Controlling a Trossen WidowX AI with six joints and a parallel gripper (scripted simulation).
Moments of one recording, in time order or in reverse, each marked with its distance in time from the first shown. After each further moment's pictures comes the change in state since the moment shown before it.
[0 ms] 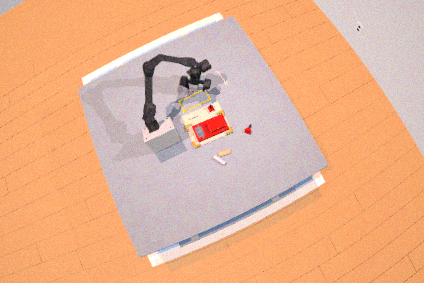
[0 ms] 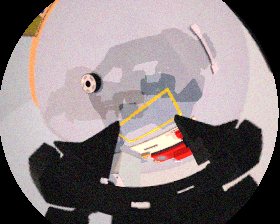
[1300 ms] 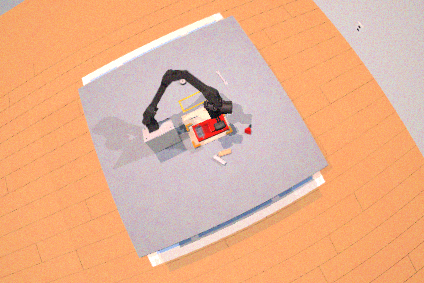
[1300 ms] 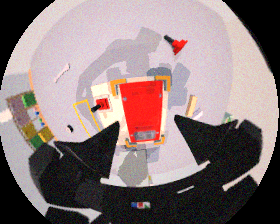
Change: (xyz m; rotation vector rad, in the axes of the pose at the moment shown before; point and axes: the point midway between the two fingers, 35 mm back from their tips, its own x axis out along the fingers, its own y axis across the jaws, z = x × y) arm -0.036 -0.159 -0.217 0.997 -0.138 -0.012
